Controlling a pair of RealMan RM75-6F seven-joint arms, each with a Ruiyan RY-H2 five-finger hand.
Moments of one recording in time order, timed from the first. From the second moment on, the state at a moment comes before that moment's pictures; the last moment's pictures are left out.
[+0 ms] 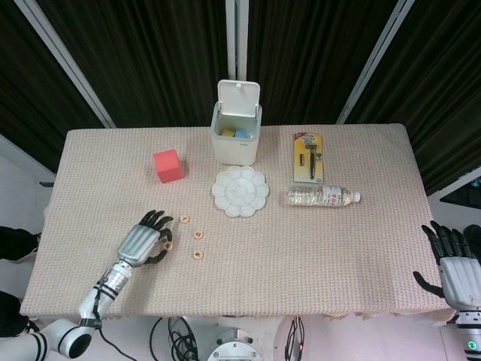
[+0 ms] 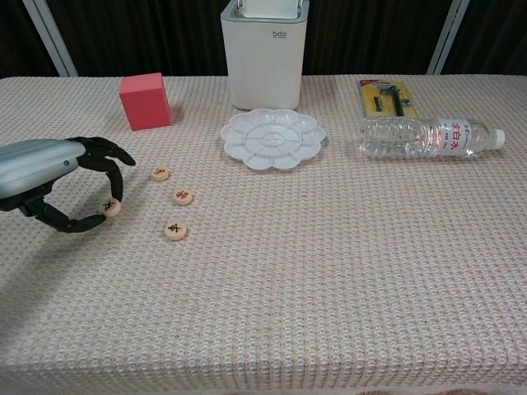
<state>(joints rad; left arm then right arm) -0.49 -1.53 -0.04 -1.41 1.44 1.04 0.11 0.02 -1.13 0.02 -1.51 -1.53 1.49 0.06</state>
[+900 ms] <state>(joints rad) -0.51 -1.53 -0.04 -1.37 1.41 1.02 0.07 0.02 -1.12 0.02 -1.50 -1.52 1.48 0.09</state>
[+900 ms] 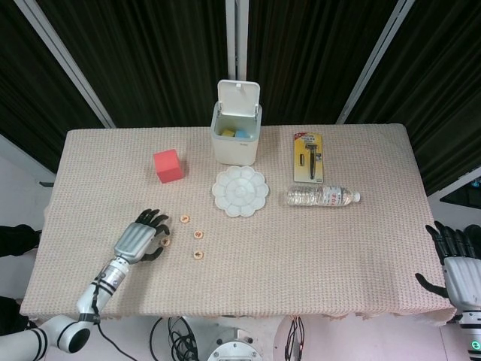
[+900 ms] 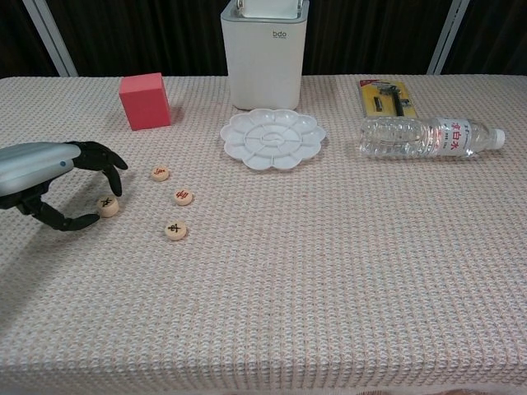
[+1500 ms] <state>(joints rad) -0.54 -1.57 0.00 -1.52 1.55 1.05 0.10 0.02 -1.12 0.02 -1.50 -1.52 1.49 0.10</state>
